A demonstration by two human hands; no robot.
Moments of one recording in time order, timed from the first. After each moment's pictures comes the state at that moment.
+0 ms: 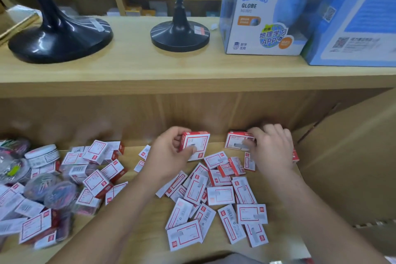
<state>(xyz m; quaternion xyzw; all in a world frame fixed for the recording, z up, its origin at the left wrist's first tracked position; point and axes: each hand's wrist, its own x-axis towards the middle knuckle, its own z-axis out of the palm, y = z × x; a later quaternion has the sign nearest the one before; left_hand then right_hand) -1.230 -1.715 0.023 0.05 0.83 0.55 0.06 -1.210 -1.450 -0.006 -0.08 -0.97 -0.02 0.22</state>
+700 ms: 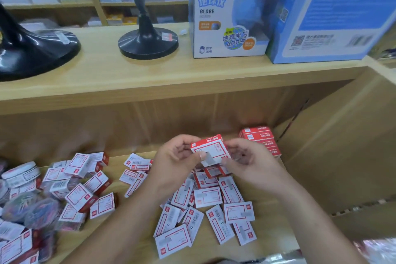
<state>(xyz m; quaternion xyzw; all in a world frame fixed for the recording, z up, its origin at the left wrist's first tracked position) -1.206 -1.672 0.035 0.09 0.71 0.68 0.13 -1.156 -1.462 0.043 -0.01 -0.85 0.53 -0.03</state>
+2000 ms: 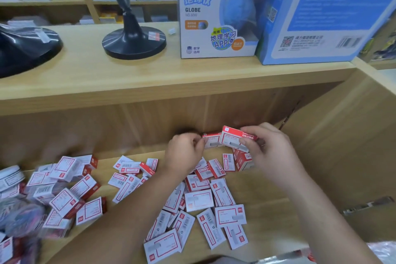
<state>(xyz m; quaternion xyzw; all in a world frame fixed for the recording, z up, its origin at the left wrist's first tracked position) -1.265 -1.618 -0.026 0.16 0.92 0.36 -0.03 -1.160 -1.418 0.049 -0.07 -0.92 0.34 0.16</state>
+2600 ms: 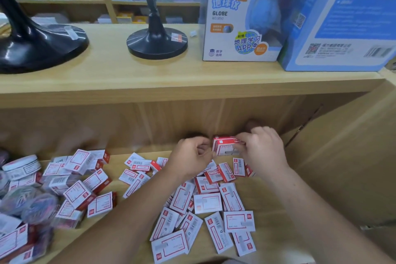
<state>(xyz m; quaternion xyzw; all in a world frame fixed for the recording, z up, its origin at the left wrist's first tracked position) -1.264 -1.641 -0.031 0.18 0.88 0.44 0.07 -1.210 -1.437 0.021 -0.04 -0.99 -0.01 0.11</state>
